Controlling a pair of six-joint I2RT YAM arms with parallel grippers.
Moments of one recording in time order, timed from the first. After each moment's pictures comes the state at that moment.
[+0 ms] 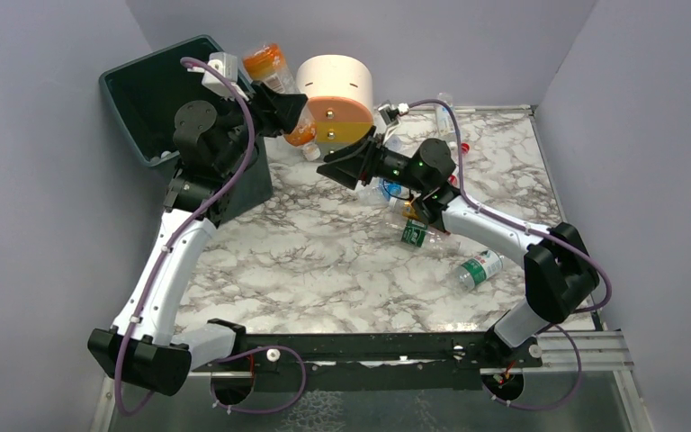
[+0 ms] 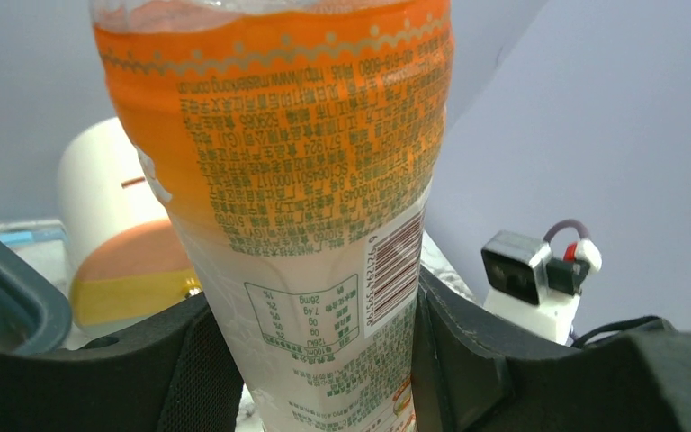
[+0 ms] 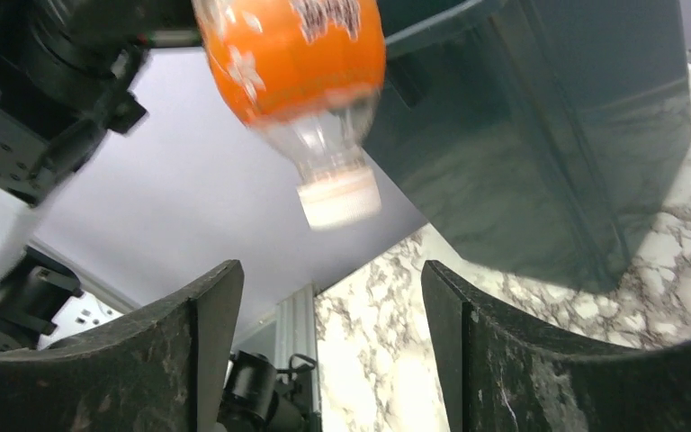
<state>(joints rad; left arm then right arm) -0.27 1.17 1.31 -0.03 0.25 -0.50 0.67 1.60 1.11 0.79 -0.60 0.79</state>
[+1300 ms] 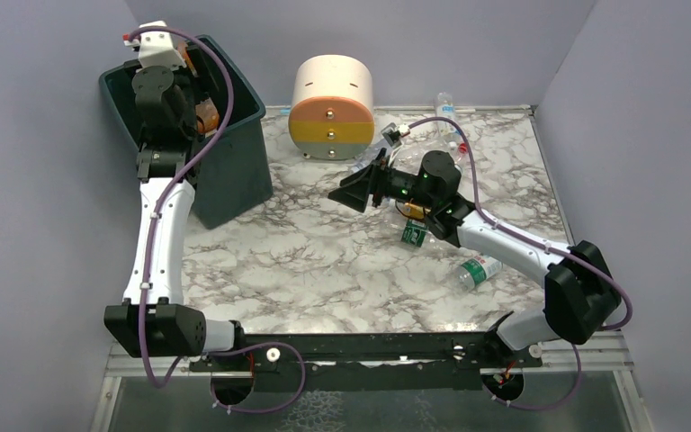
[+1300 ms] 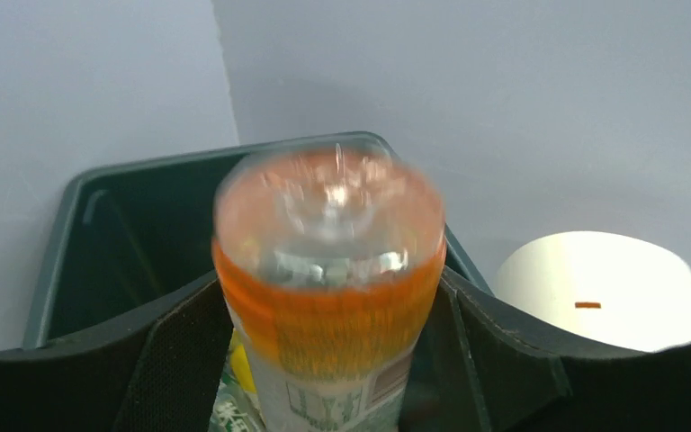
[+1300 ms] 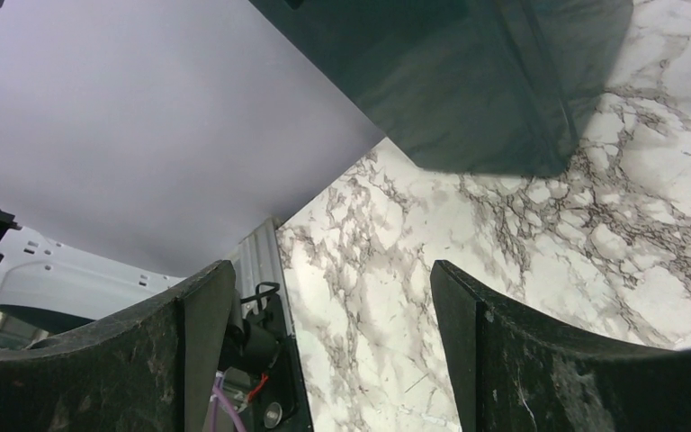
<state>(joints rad) 0.02 1.33 1.54 -0.14 -0.24 -0.06 0.67 1.45 0.96 0.55 -0.58 0.64</state>
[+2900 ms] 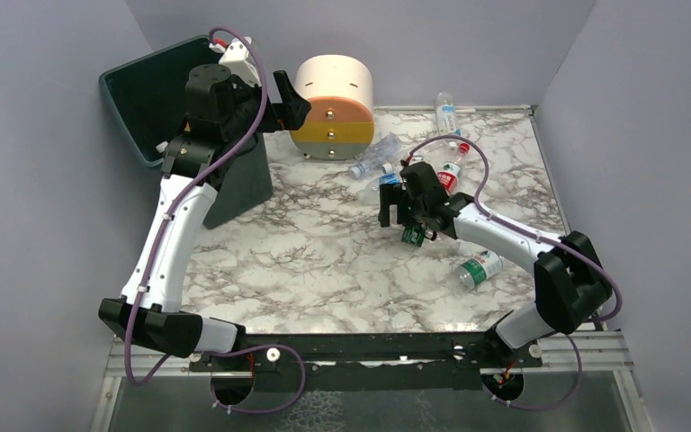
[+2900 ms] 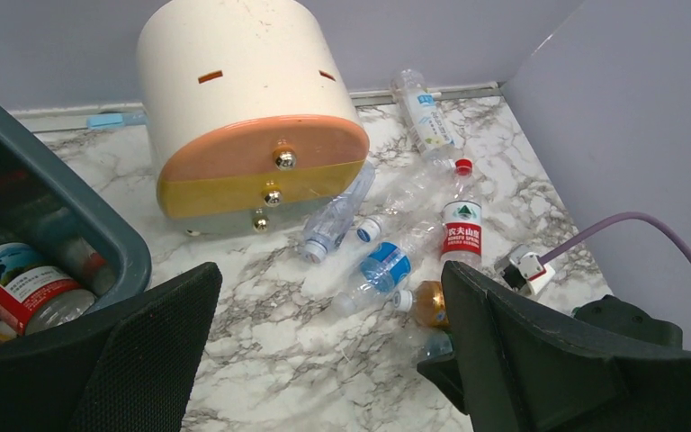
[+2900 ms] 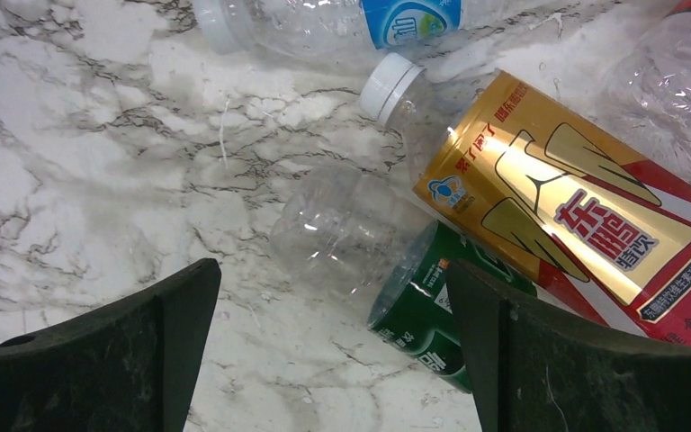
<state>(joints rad) -0.25 1.37 1.67 -0.55 0.23 -0.33 0.62 1.51 1.00 -0.29 0.15 0.43</state>
